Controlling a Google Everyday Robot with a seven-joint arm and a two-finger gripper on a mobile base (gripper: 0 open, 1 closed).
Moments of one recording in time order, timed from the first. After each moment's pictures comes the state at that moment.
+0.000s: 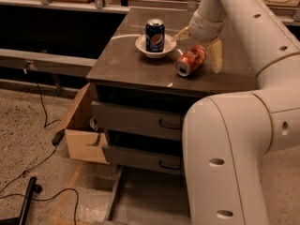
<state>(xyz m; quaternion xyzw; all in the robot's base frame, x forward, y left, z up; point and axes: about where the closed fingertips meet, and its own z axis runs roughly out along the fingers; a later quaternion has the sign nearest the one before) 0.726 -0.161 0.858 -0.92 0.38 -0.03 0.11</state>
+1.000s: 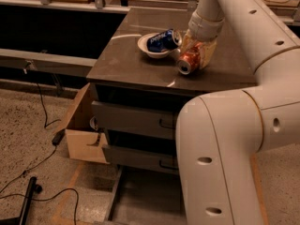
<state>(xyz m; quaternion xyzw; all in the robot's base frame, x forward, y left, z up) 0.723 -0.159 0.858 -0.93 0.37 -0.03 0.09</state>
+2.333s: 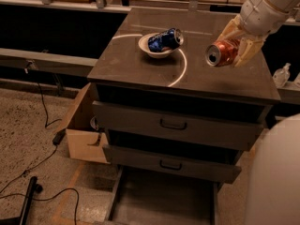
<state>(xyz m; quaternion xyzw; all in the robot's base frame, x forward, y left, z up) 0.618 -0.226 0.936 -0.82 0.54 0.00 0.20</state>
